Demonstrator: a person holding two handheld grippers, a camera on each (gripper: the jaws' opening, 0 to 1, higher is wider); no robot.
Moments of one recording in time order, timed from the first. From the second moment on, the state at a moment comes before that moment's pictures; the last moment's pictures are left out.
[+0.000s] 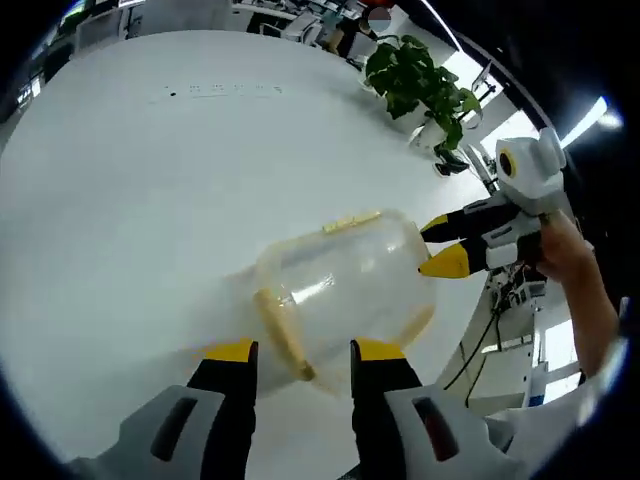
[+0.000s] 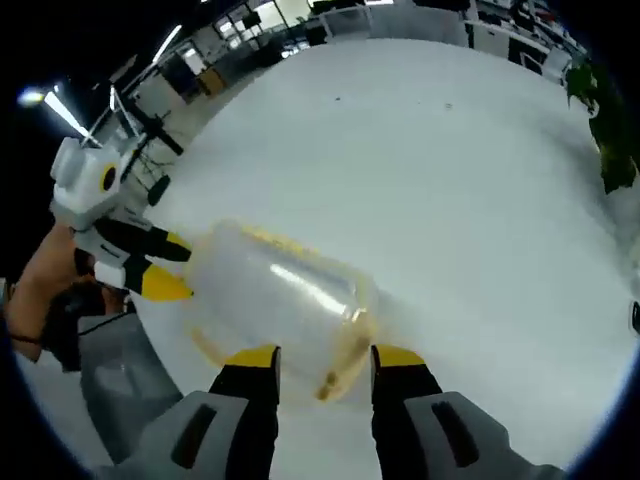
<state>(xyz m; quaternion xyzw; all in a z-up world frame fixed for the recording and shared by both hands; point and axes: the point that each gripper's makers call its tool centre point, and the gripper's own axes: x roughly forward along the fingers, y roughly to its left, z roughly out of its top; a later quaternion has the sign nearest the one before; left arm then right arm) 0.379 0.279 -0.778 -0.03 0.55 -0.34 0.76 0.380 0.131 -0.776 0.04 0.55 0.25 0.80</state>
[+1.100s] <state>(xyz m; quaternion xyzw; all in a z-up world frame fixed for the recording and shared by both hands) 0.383 0.273 -0.778 -0.04 0.55 -0.37 0.75 0.376 0.134 -0.777 0.07 0.56 0.22 0.79</state>
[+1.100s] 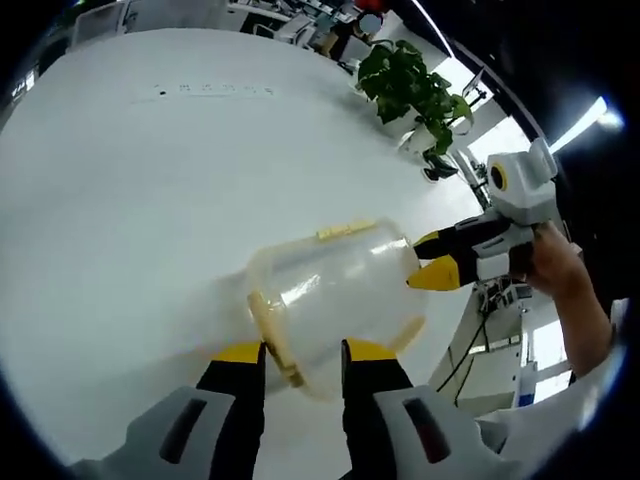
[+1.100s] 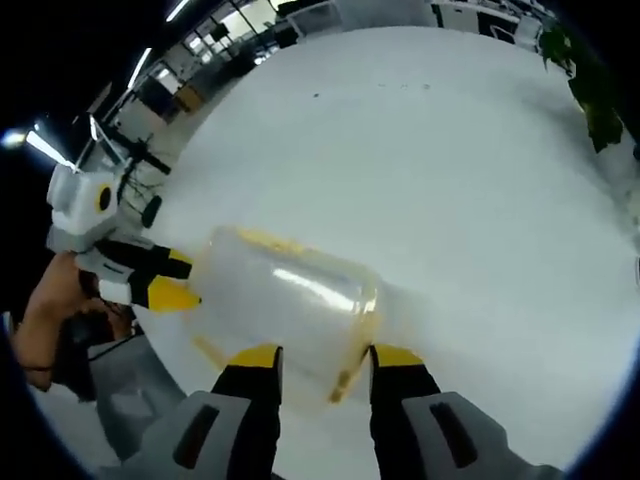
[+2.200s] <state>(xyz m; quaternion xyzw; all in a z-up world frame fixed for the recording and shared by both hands) 0.397 0.269 -0.750 0.17 0.41 -0.53 0.72 0.392 0.137 -0.753 -0.13 0.50 0.33 0.79</state>
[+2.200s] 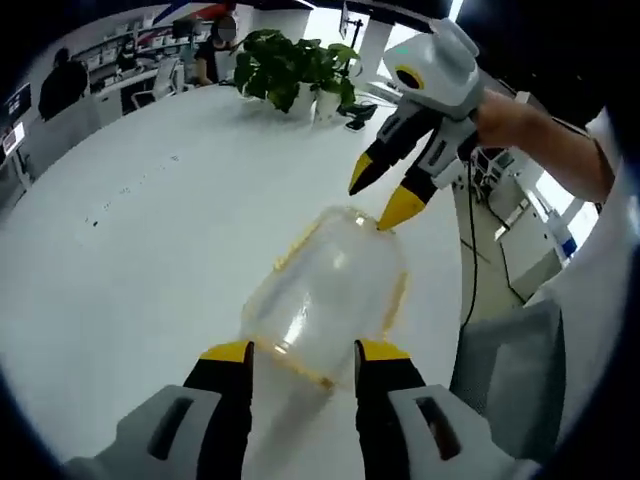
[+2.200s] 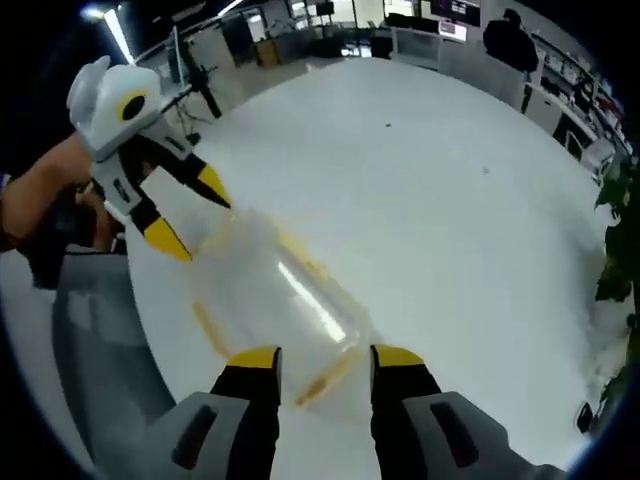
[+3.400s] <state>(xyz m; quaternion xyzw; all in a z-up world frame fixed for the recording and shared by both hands) 0.377 0.227 -0.750 0.30 0.29 -0.64 0.65 0.383 0.186 -0.753 -0.28 0.39 0.49 0.73</state>
